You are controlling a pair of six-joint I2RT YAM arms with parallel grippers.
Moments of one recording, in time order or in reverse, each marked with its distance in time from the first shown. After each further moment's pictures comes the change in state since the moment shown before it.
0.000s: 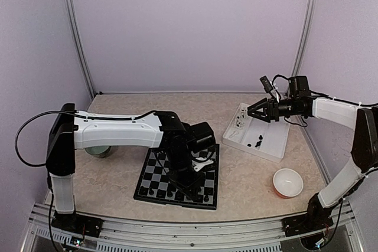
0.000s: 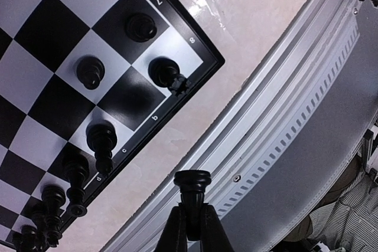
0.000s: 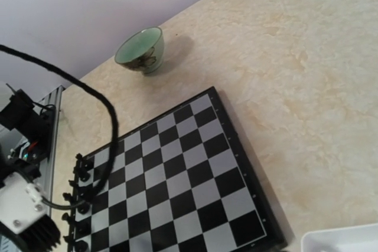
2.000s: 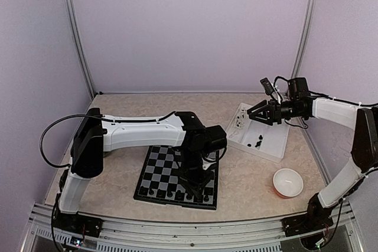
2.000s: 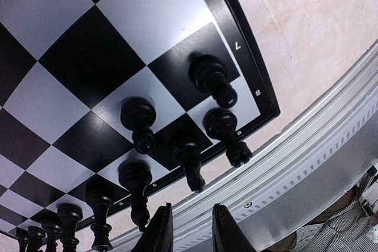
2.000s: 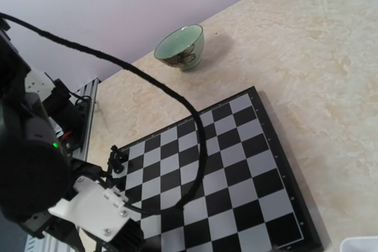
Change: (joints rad) left arm 0.007 0.234 0.264 -0.187 -0.074 -0.109; right arm 0.000 0.000 -0.002 -0.076 -0.113 -0.089
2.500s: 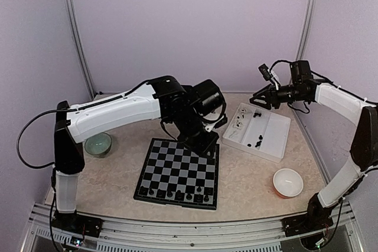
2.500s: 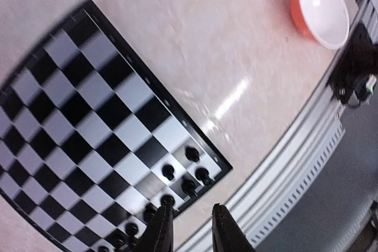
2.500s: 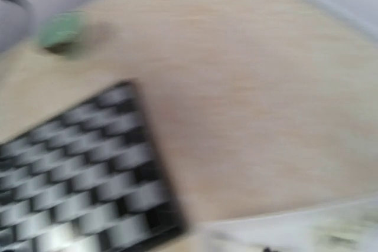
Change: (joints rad) left arm 0.026 -0.119 0.186 0.049 -0.154 0.077; right arm 0.000 0.005 0.179 -0.130 0.343 -0.063
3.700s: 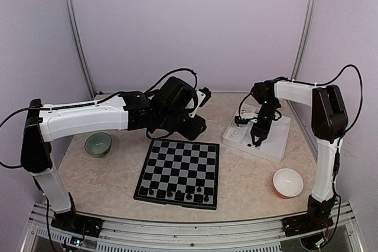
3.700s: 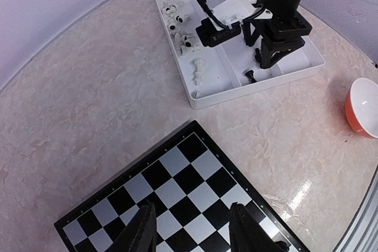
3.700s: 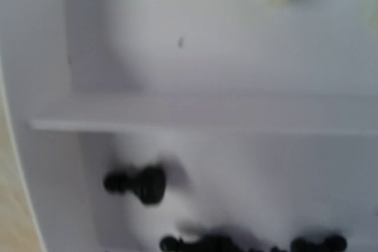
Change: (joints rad) left arm 0.087 -0.335 -0.554 0.749 -0.391 0.235; right arm 0.166 0.527 0.409 -0.682 0.801 -0.409
